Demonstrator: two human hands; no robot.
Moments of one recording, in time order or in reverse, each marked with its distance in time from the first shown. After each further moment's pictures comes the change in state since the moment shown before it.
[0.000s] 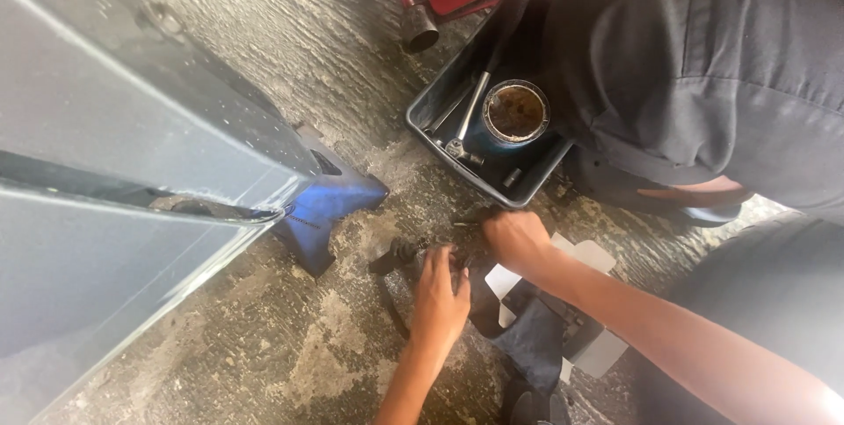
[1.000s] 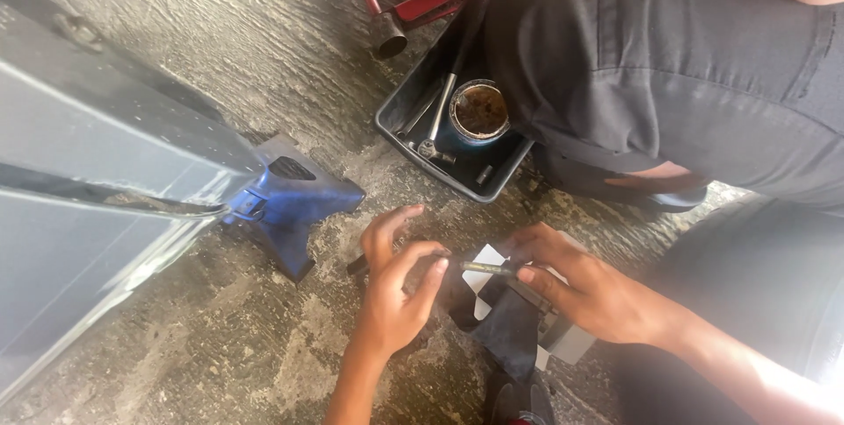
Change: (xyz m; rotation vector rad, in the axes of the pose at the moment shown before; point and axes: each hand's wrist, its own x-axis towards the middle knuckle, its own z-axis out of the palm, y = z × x) left_hand -0.021 0.094 -0.070 -0.015 0.126 0.594; right_hand -0.172 0.007 -0.178 0.895 -0.096 0.000
